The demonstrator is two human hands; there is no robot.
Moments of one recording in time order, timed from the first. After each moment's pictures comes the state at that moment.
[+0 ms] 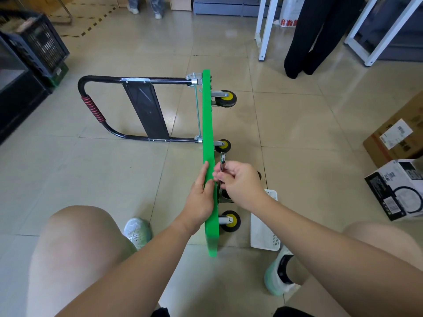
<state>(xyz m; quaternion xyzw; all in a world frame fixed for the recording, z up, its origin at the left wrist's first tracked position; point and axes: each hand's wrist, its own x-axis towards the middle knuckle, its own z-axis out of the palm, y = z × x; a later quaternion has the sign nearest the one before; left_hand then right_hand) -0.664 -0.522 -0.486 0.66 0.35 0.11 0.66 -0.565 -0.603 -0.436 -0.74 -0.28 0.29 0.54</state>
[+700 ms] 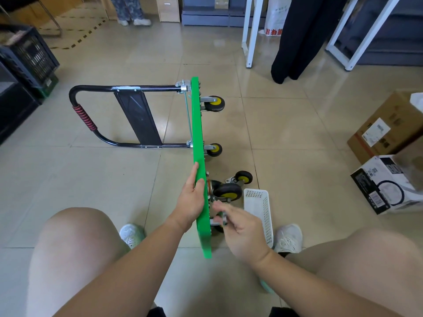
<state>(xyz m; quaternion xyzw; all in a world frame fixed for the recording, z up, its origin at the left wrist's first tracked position) -0.666 -0.524 -0.484 0.67 0.37 0.11 0.63 -0.634 -0.686 -0.481 -0.73 -0.41 0.02 0.54</state>
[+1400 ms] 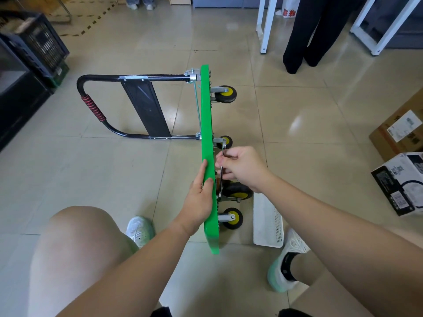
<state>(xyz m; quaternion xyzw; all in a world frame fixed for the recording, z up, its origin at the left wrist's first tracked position) -0.663 -0.523 -0.485 0.67 0.36 0.12 0.64 -0.528 -0.591 -0.423 -0.71 -0.25 0.38 0.54</state>
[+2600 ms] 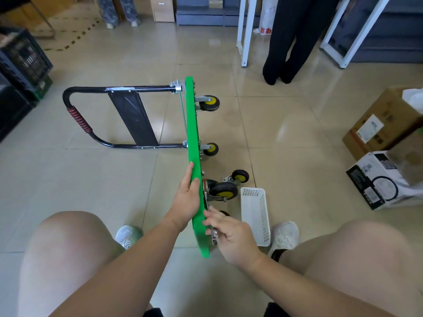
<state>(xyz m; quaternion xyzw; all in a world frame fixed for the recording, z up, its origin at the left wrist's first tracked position) -0.665 -0.525 -0.482 0.67 0.38 0.12 0.62 -0.645 -0.692 -0.492 -0.74 -0.43 0.10 0.51</state>
